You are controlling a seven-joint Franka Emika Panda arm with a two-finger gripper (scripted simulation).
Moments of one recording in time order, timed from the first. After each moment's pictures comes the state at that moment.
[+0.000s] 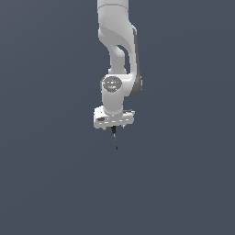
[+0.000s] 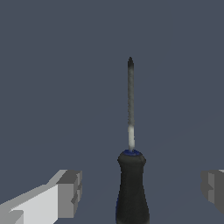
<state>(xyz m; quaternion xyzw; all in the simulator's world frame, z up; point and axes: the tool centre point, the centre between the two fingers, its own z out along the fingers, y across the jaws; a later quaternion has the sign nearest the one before) -0.057 -0.019 0.066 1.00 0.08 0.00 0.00</state>
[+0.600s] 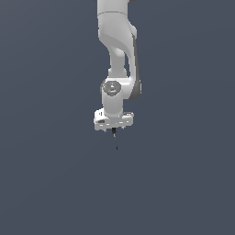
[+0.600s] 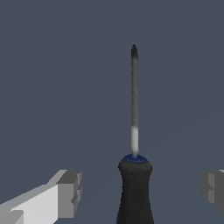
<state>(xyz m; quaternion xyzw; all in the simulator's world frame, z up) -0.059 -0.020 0.047 1.00 0.08 0.00 0.00</state>
